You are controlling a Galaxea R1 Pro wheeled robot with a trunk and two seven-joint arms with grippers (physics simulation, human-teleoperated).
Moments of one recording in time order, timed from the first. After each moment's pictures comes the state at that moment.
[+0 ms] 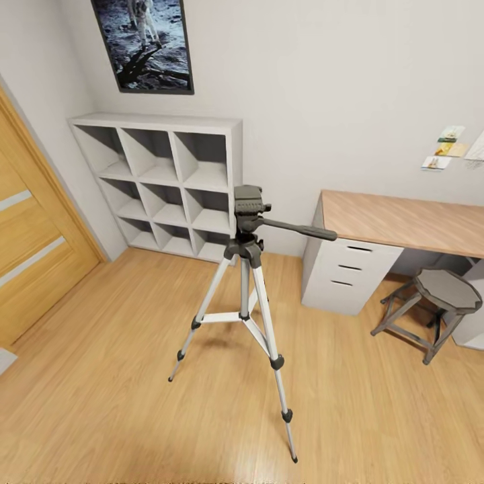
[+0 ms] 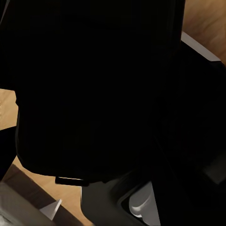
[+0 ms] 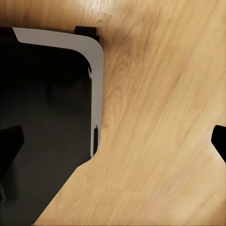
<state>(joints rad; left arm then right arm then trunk) -0.25 0.01 -0.40 -0.01 1.02 -0.04 0.13 -0.35 -0.17 -0.13 0.03 0.20 0.01 0.14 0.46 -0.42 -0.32</state>
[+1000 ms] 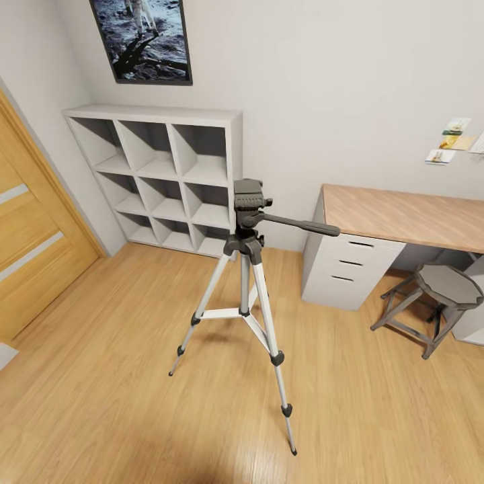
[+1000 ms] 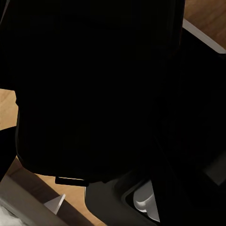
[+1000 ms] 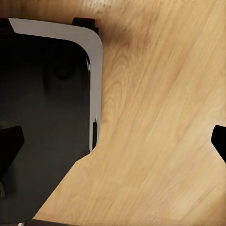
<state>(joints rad) -0.25 0.01 -0.40 -0.01 1.02 -0.04 0.13 -0.35 -0.17 -0.13 0.03 0.20 0.01 0.14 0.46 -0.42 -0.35</state>
